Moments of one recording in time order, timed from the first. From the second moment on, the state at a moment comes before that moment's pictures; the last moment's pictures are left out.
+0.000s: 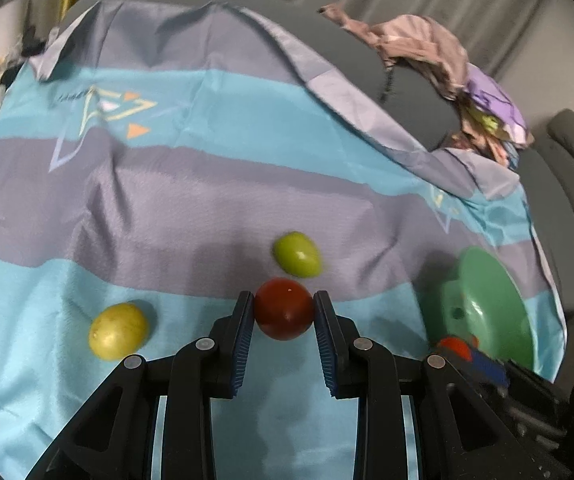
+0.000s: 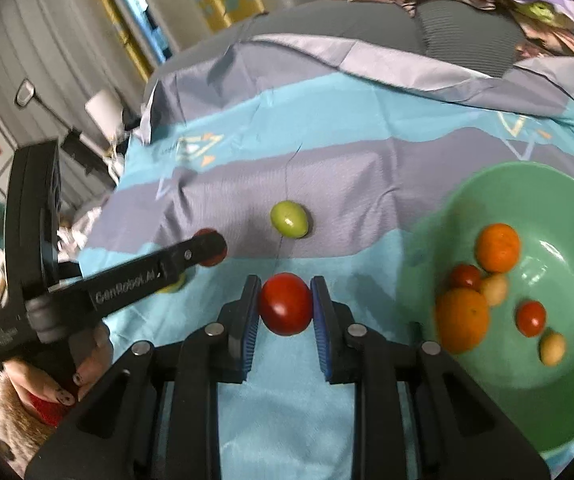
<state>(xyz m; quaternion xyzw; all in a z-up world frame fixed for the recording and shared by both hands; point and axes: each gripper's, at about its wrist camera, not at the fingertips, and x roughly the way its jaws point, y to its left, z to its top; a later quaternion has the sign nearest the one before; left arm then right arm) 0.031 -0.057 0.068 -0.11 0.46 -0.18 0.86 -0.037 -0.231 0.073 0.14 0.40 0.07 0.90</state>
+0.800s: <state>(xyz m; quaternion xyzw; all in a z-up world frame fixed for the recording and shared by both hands) -0.035 -0.119 0.122 -0.07 0.37 -0.31 0.87 -0.091 -0.294 0.118 0.20 0.31 0.03 0.93</state>
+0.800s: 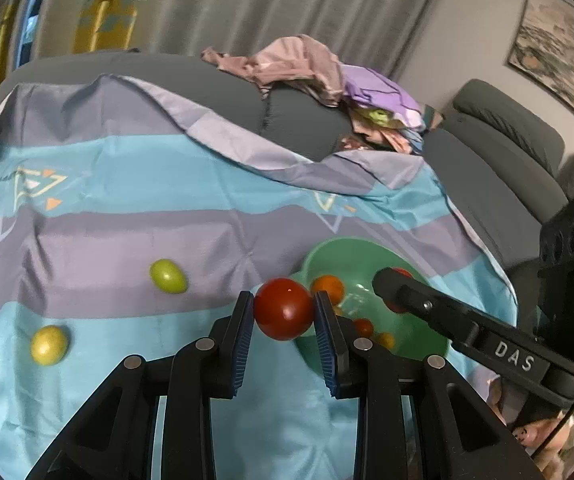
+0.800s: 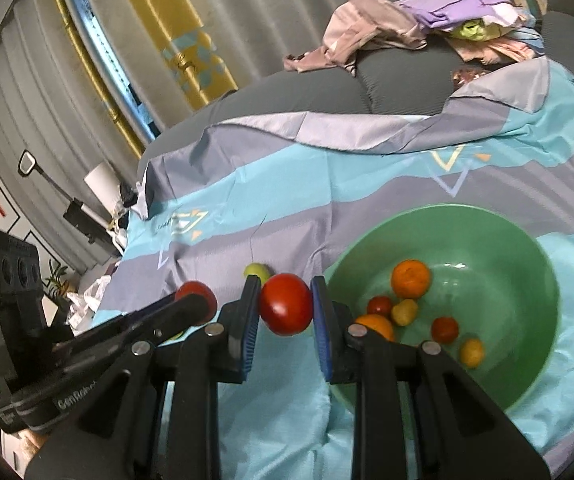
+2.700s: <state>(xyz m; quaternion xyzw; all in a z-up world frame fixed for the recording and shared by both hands) -0.052 -0.250 0.081 0.01 0.44 -0.37 0.82 -0.094 -0.397 0.079 0.27 0.35 -0.07 0.89</state>
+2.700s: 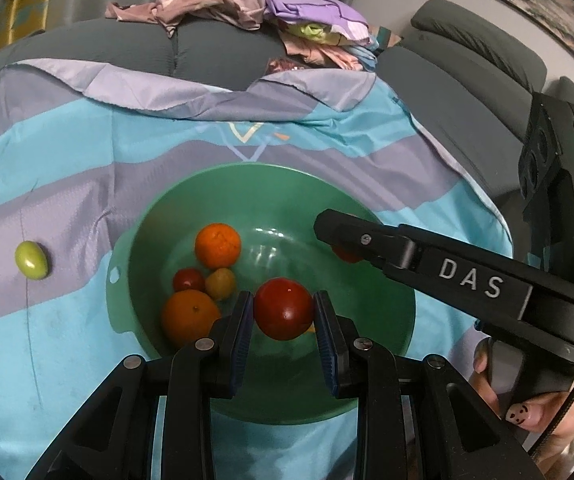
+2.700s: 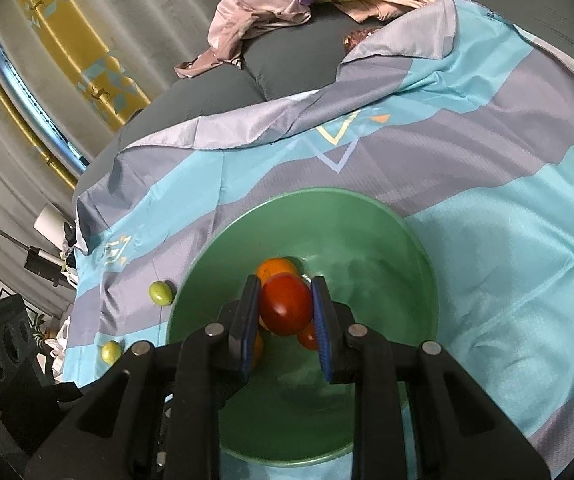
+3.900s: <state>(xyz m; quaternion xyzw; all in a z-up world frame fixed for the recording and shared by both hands) -0.046 -0.256 0.068 0.02 0.47 -0.35 0.81 -0.077 -0.394 0.061 0.25 0.39 -0.09 0.88</state>
